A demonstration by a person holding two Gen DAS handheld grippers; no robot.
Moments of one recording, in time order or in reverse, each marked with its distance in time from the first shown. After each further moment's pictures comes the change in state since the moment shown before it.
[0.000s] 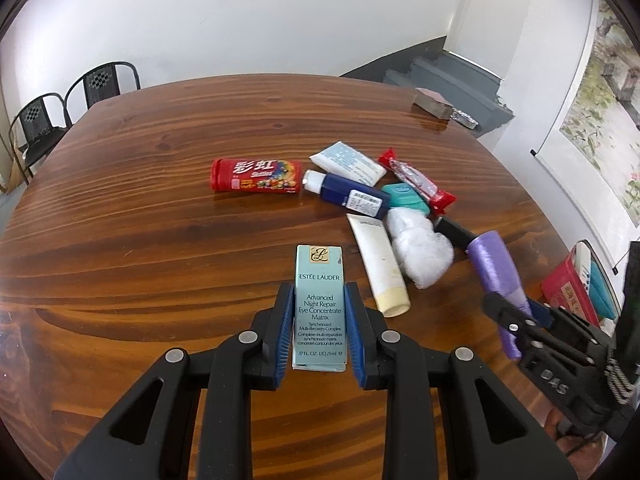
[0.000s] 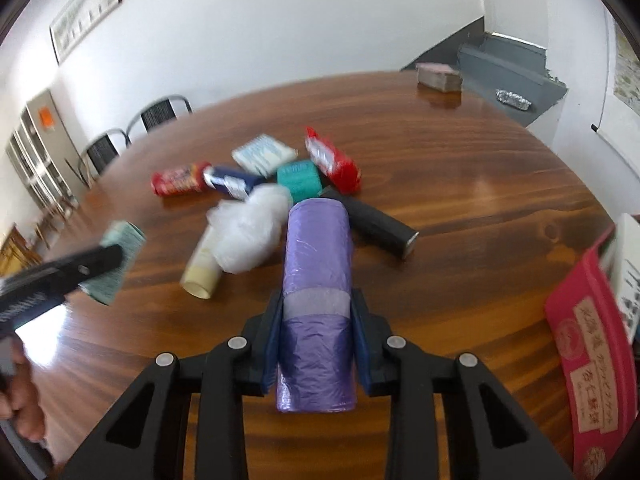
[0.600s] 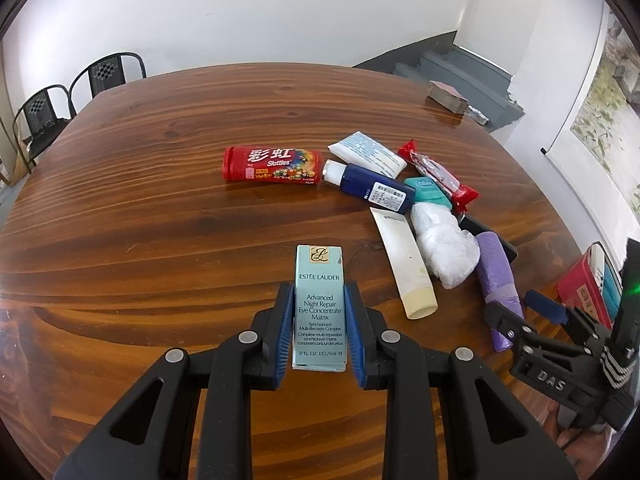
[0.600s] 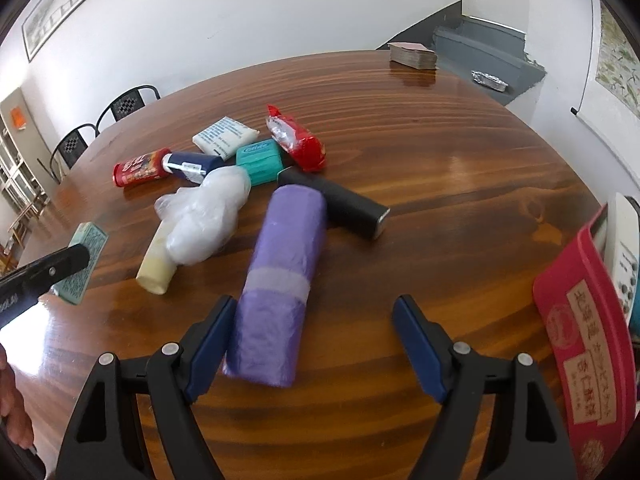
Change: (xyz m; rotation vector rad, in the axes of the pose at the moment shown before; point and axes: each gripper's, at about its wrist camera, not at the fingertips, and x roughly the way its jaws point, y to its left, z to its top) left arm 0.017 0.016 0.001 -0.019 0.032 0.023; right arm 0.036 -0.006 0.006 0.003 0.112 -0.135
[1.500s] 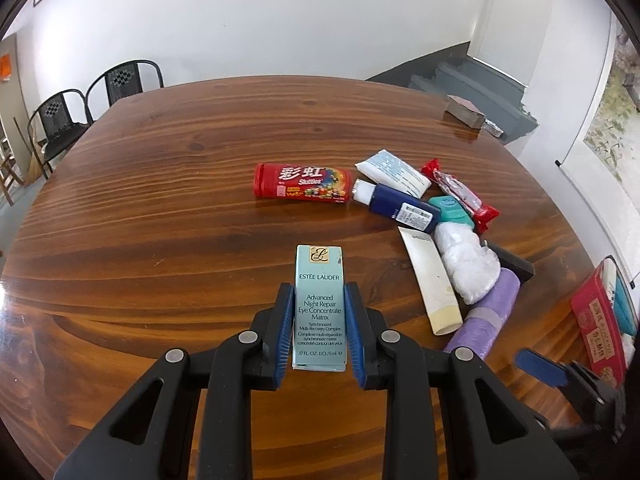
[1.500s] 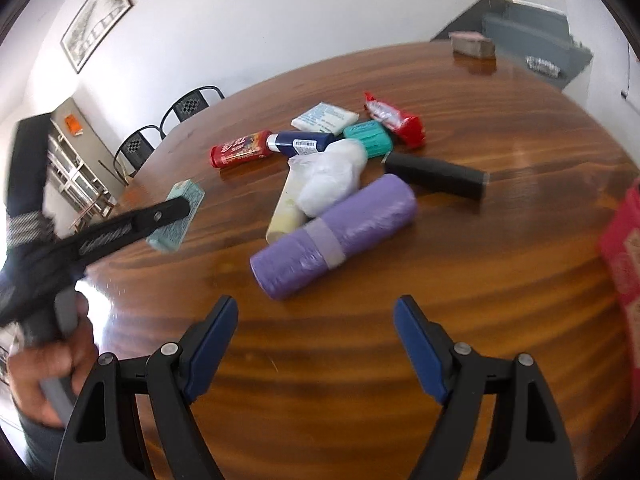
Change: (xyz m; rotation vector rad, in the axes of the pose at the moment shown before) left arm -0.008 0.013 0.006 -0.021 -0.043 0.050; right arm -0.020 0.044 -0.024 0.047 0.033 0.264
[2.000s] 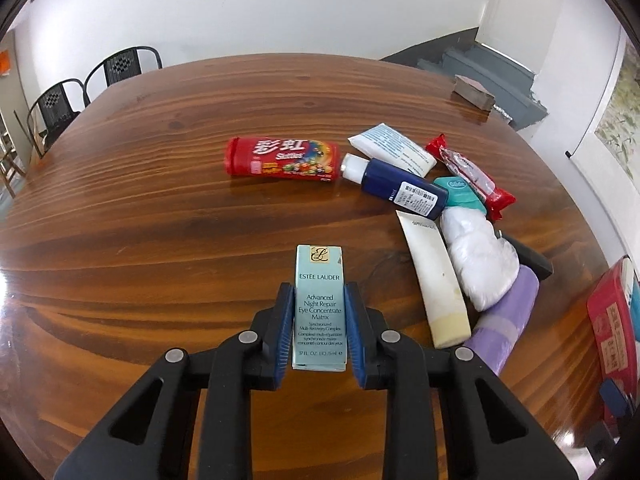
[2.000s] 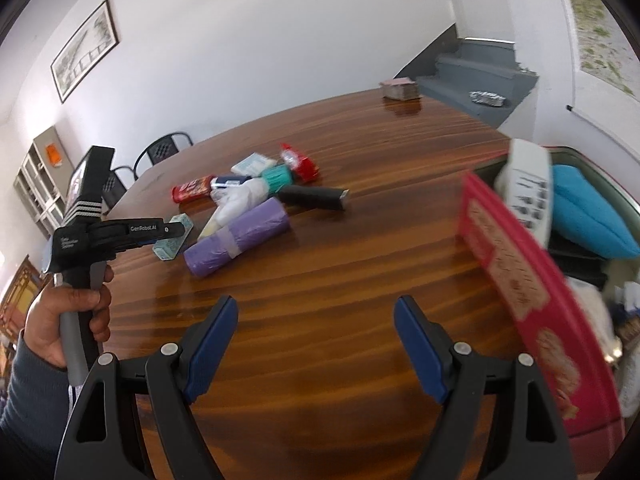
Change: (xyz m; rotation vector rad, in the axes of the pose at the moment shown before) left arm 0.036 -0.018 -0.003 -0.009 0.052 0.032; right arm -0.088 -0.055 -0.047 -0.010 -0.194 -0.099
